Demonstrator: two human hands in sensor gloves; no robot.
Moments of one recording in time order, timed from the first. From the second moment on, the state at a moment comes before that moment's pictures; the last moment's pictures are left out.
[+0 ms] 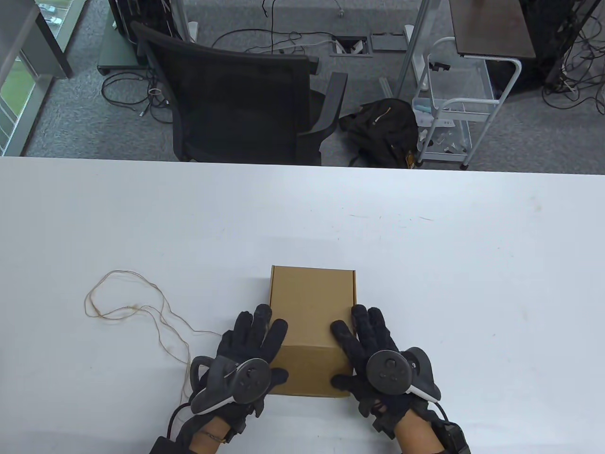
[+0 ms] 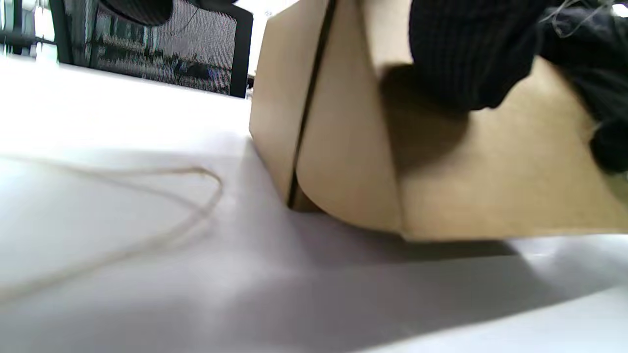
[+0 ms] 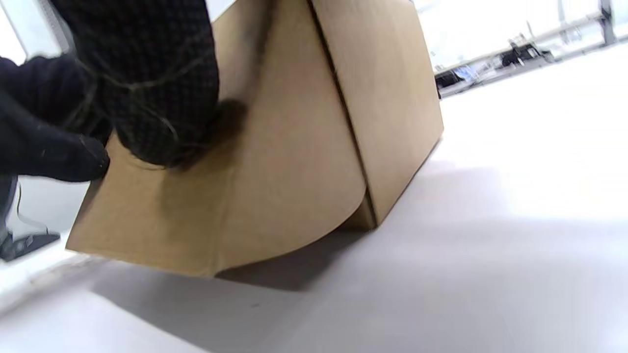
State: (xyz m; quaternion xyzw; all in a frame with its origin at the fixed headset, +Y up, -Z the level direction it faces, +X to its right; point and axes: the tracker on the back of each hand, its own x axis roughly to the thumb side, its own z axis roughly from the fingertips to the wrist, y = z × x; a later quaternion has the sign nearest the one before) left_hand -0.122 -0.736 -0.146 -0.02 -0.19 0.07 0.98; right_hand 0.139 -0.747 -0.167 0.27 0.02 0.95 0.18
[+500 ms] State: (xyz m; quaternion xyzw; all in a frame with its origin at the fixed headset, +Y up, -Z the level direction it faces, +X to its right) left_hand -0.103 -0.725 -0.150 0.15 -0.26 -0.13 0.94; right_hand 0.116 -0.744 -0.161 0.36 -0.16 0.92 0.00
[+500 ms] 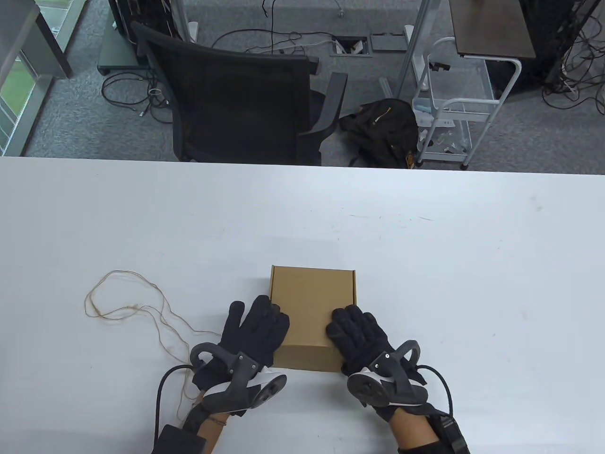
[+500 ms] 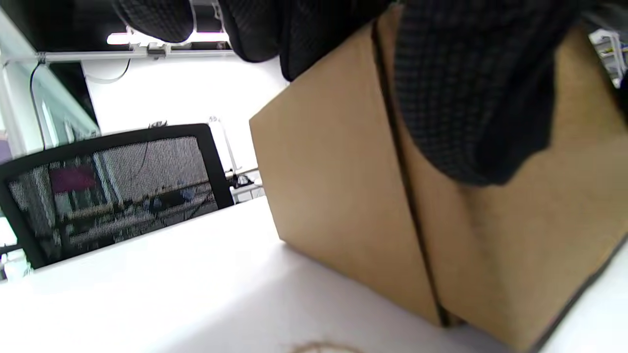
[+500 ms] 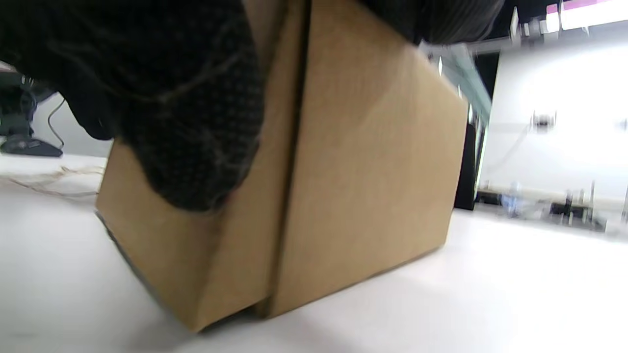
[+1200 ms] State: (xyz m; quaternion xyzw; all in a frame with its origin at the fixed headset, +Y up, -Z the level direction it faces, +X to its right) left_hand -0.123 -0.719 -0.152 0.13 -0.28 -0.08 0.95; right_hand 0.102 -0.734 -0.155 0.30 -0.13 0.94 -0.04
